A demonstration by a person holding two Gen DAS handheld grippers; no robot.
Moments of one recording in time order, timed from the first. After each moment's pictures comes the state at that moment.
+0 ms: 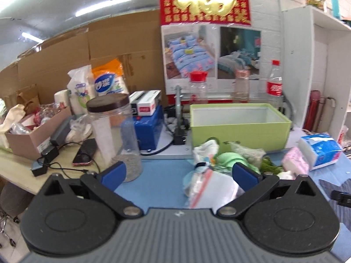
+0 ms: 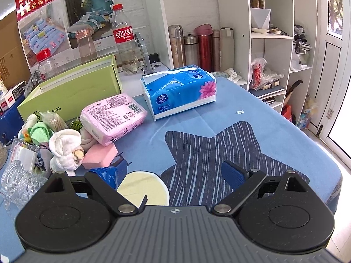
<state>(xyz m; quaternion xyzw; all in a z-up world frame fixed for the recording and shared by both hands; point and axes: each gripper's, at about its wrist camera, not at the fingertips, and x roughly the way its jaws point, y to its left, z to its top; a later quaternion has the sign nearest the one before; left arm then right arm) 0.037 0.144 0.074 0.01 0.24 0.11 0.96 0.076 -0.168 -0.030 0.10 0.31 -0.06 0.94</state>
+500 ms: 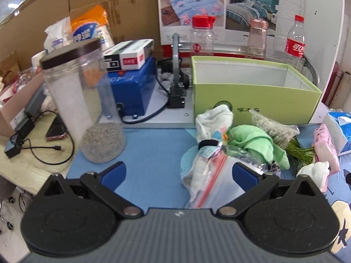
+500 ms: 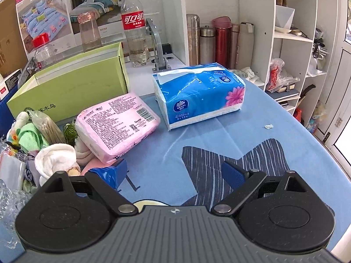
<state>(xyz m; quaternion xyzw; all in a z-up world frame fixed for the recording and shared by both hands) 0.139 0.155 0.016 -0.01 0.36 0.08 0.93 0.137 -0.150 -0.035 0.06 0.34 -0.05 0.94</state>
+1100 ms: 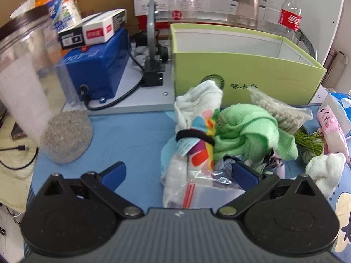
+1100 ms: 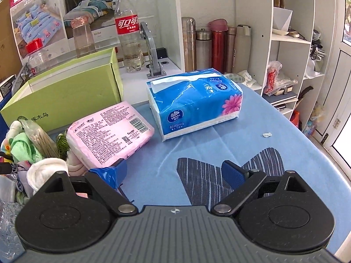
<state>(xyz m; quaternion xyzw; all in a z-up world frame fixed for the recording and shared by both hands) 0.181 0.174 -0.024 -0.02 0.42 0.04 0.91 0.149 -0.157 -0.032 0.07 0.34 -0.06 0.94</state>
